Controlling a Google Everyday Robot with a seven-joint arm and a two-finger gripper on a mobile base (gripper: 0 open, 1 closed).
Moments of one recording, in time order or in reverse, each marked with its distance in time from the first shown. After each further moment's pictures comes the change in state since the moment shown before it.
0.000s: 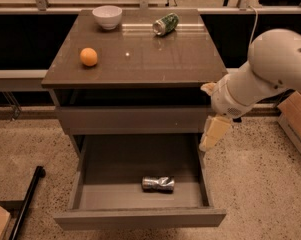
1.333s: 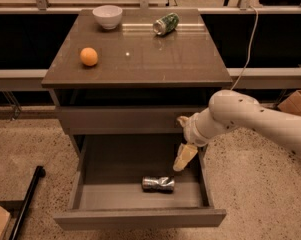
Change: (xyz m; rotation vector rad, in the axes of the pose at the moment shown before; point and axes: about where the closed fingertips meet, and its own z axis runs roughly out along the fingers) arm 0.015 0.019 0.181 -0.082 -0.109 0.023
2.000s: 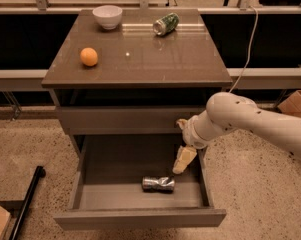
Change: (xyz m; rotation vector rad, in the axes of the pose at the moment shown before) arm 0.004 0.006 0.006 -0.014 0.019 0.009
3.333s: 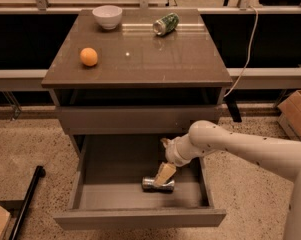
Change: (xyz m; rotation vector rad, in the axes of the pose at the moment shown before) arm -0.002 0.024 0.122 -0.057 -0.135 0.084
